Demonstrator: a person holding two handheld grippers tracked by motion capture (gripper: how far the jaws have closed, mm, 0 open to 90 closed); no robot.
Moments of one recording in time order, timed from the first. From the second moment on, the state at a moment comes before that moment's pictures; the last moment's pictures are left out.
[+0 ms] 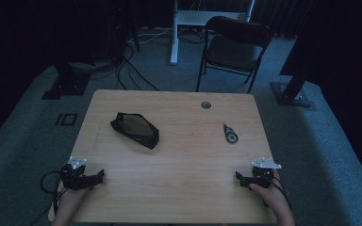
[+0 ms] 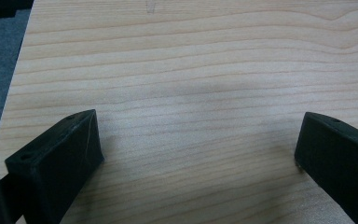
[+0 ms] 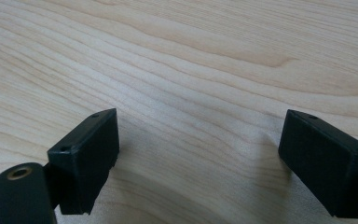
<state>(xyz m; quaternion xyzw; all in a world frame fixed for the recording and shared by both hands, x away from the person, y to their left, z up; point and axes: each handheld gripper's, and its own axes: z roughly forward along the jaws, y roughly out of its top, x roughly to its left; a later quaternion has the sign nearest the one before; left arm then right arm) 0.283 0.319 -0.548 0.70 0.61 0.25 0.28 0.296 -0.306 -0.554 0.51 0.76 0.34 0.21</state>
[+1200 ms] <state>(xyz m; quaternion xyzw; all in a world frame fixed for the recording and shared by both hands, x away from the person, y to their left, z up) 0.284 0.319 -0.548 0.70 0.61 0.25 0.28 0.312 -0.268 -0.540 0.48 0.77 0.37 0.19</state>
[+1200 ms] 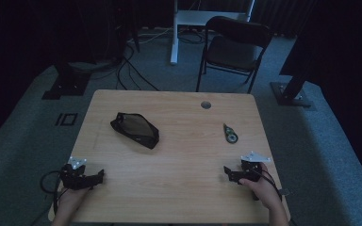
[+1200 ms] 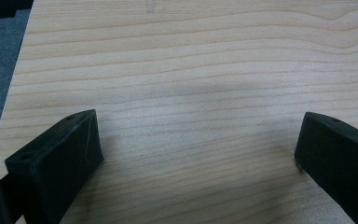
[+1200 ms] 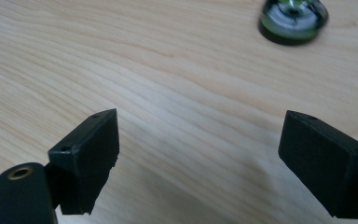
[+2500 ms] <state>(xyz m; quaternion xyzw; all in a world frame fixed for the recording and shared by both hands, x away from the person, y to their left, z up) 0.284 0.319 -0.548 0.70 0.61 0.25 0.28 0.341 -0.175 -0.527 0.40 0.80 0.42 0.16</state>
